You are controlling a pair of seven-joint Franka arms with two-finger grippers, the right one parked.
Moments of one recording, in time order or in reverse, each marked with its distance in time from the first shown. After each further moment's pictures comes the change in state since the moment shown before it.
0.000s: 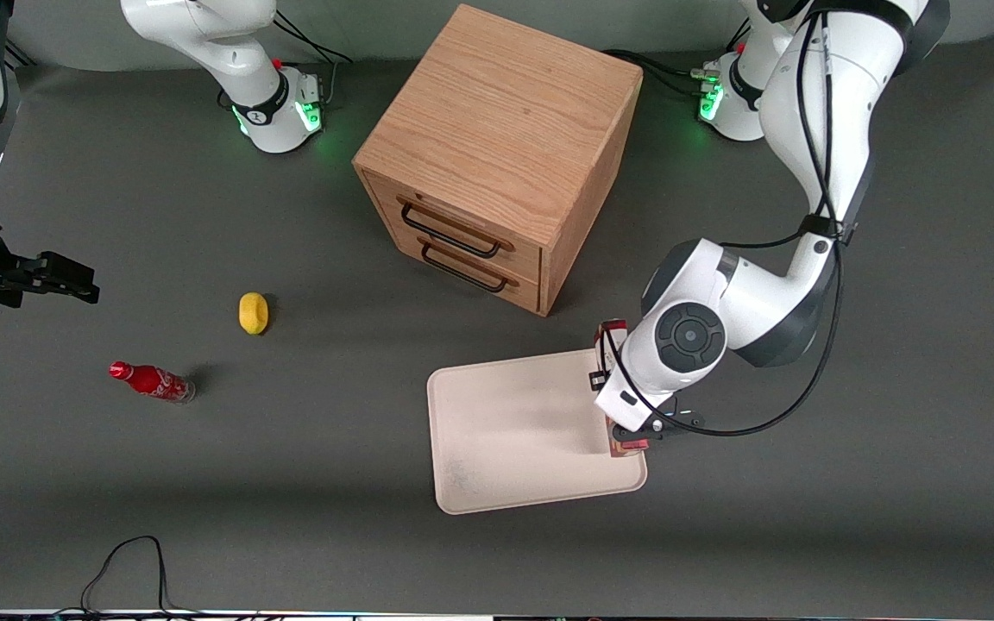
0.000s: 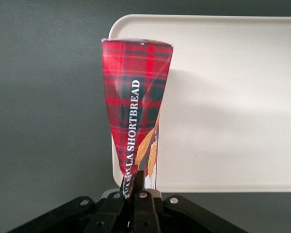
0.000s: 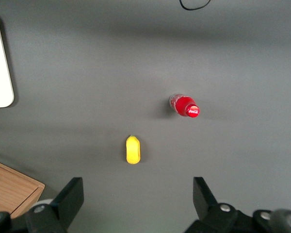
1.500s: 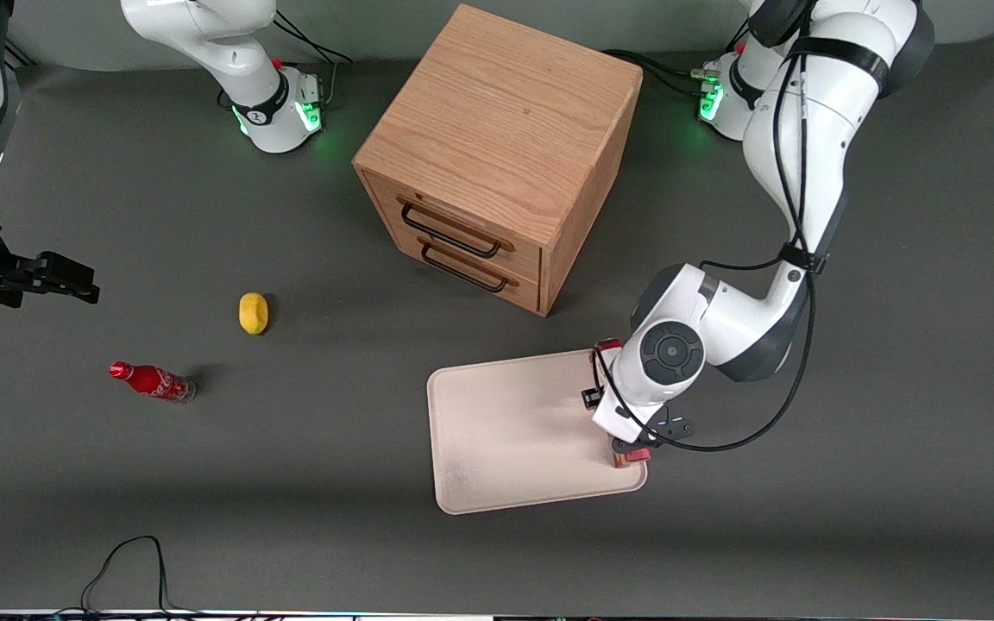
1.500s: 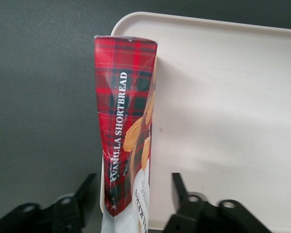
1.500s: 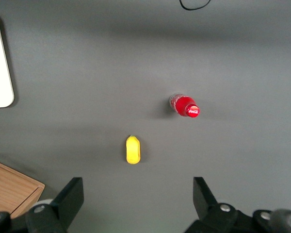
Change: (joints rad) arm -0.009 0.068 0.013 -0.021 0.040 0.104 -0.104
